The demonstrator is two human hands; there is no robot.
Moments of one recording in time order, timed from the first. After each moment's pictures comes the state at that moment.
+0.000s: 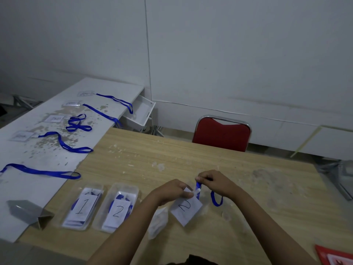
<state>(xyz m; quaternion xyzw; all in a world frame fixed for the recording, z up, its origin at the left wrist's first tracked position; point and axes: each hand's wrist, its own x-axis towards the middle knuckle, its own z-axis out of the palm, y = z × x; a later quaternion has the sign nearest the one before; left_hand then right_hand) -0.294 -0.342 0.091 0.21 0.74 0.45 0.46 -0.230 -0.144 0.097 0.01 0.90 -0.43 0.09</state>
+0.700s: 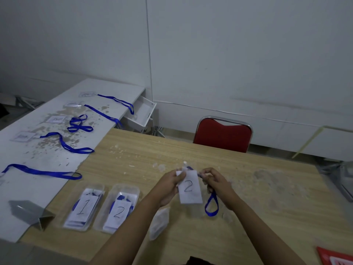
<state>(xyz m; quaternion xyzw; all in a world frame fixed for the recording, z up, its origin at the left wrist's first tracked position) -0.300 -0.343 0.084 0.08 0.55 0.73 0.39 -0.216 -0.149 0.073 0.14 0.75 -0.65 0.00</state>
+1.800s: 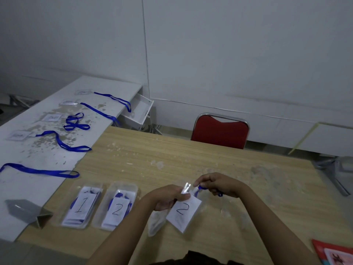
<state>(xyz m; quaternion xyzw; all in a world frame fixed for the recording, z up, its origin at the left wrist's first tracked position) -0.288 -0.355 0.070 0.11 0.59 0.56 0.58 -0.225 -0.120 0.084 0.07 0.76 -0.60 0.26</state>
